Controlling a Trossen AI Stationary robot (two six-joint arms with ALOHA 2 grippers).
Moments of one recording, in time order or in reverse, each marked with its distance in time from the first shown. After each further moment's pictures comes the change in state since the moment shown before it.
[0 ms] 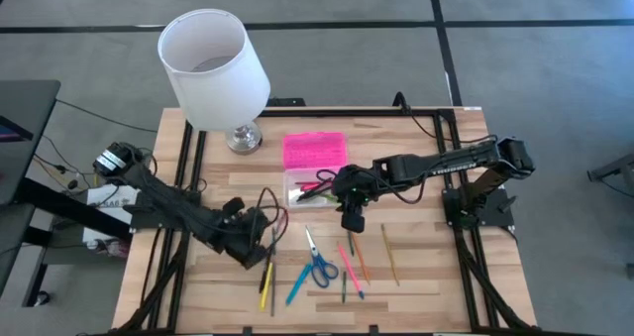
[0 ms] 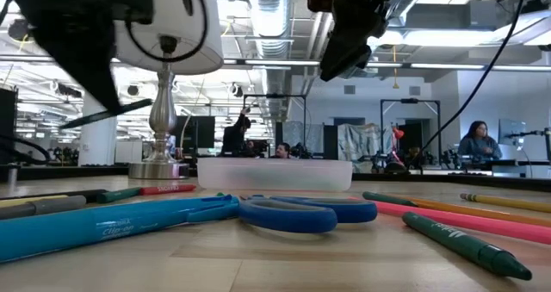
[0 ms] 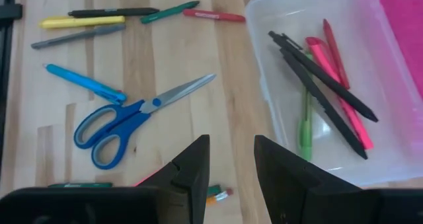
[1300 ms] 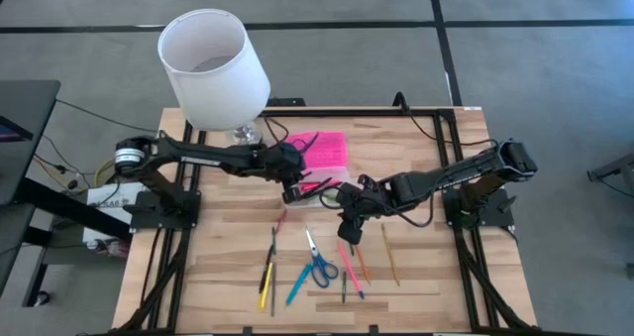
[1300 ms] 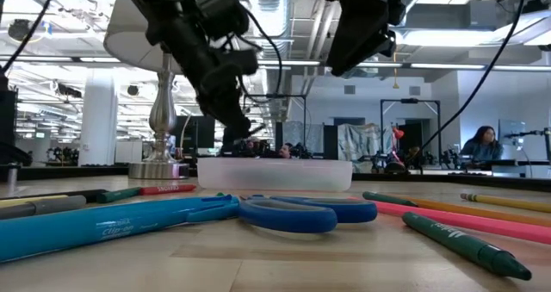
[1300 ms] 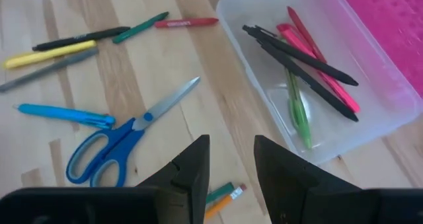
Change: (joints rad) left arm 0.723 0.143 0.003 0.586 0.430 0.918; right arm 0.149 0.000 0.000 -0.039 0.271 0.313
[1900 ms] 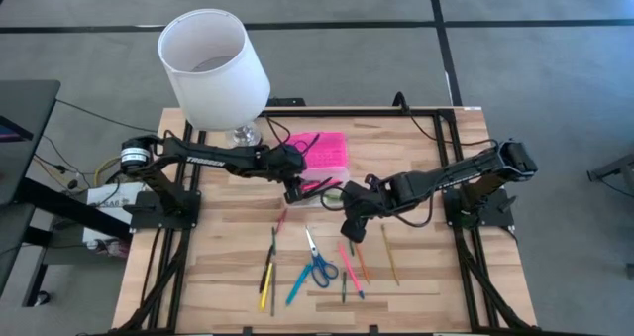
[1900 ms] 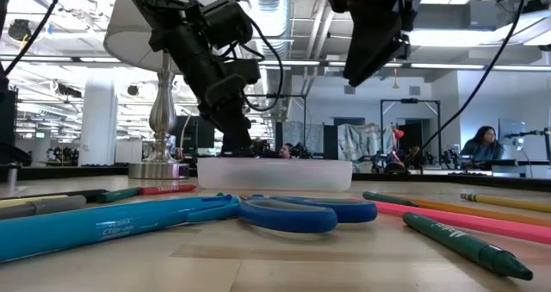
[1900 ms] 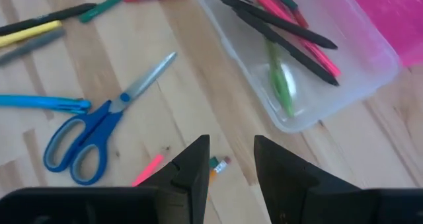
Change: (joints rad) left arm 0.000 0.033 0.000 0.015 -0.038 -0.028; right arm 0.001 0.000 0.000 -0.107 0.019 0.097
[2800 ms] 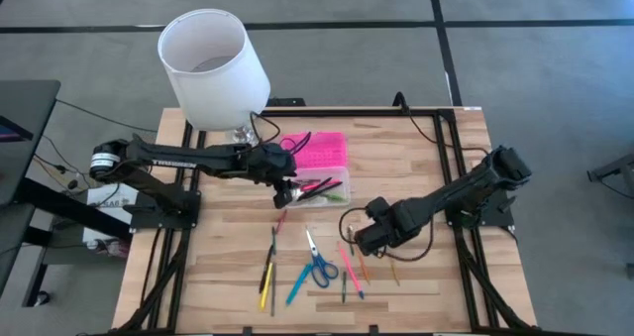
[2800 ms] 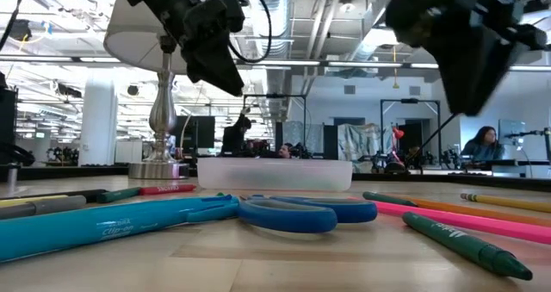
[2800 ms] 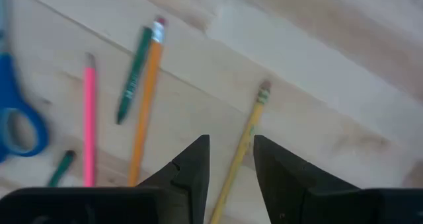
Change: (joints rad) left arm -0.087 -0.245 0.032 -0.167 0.043 -0.084; right arm 0.190 0.089 -0.003 -0.344 -0.124 0.827
